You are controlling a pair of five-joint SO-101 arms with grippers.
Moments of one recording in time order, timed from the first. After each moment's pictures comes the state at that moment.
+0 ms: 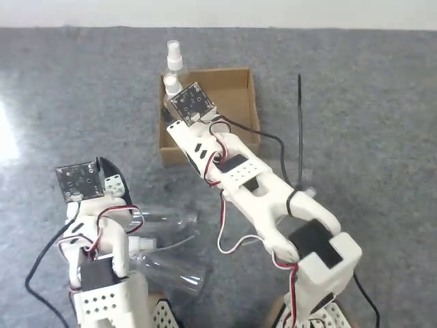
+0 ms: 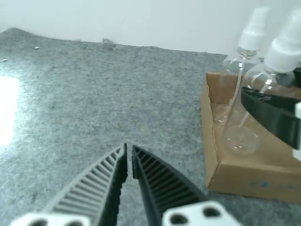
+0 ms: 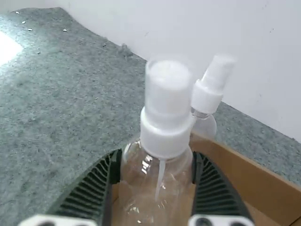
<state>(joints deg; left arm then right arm) -18.7 -93.9 90.3 40.8 4.2 -38.1 12.8 26.0 -13.2 8.2</state>
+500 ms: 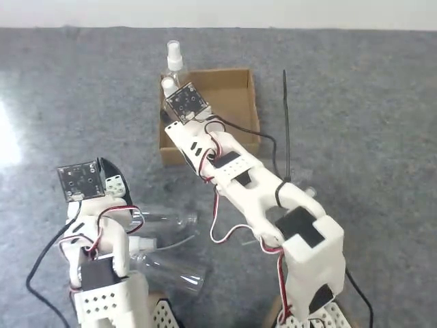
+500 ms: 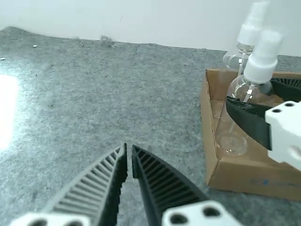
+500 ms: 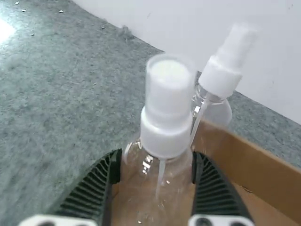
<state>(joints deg) -18.7 -93.9 90.5 40.8 3.8 -38.1 22.2 19.1 -13.2 8.2</state>
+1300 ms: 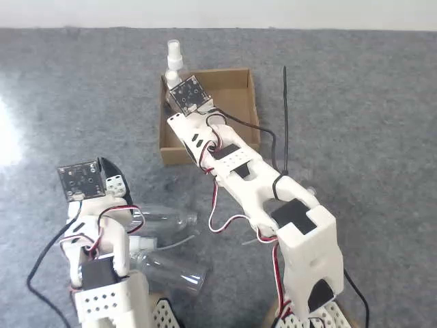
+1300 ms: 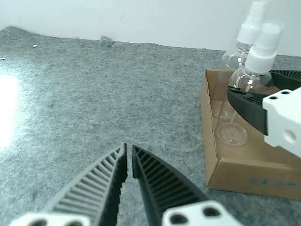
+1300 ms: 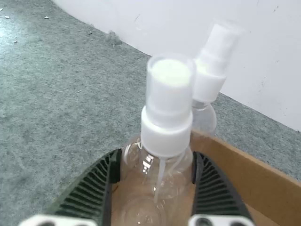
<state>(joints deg) -18.7 -93.9 90.5 40.8 3.8 -36.3 27.5 12.8 -13.3 8.2</state>
